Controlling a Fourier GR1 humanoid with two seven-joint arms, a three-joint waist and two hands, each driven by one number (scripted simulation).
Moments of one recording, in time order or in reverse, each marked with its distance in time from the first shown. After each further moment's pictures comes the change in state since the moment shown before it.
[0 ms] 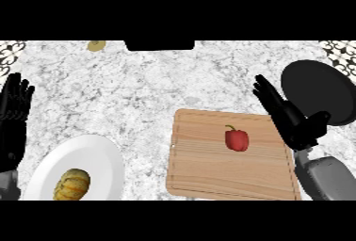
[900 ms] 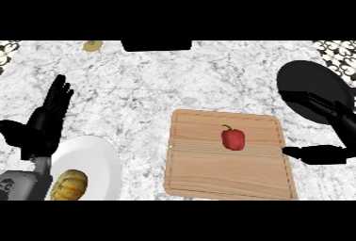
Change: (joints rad) left arm -0.104 -0.096 -0.081 0.137 0.005 -0.031 0.143; right arm 0.072 -0.346 -0.026 -0.099 0.385 0.052 -0.426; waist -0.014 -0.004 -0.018
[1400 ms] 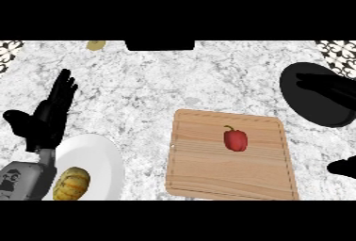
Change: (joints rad) left arm -0.058 -0.016 0.007 0.045 -0.016 -0.017 0.015; right arm -0.071 -0.273 -0.044 -0.336 0.023 0.227 0.397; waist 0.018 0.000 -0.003
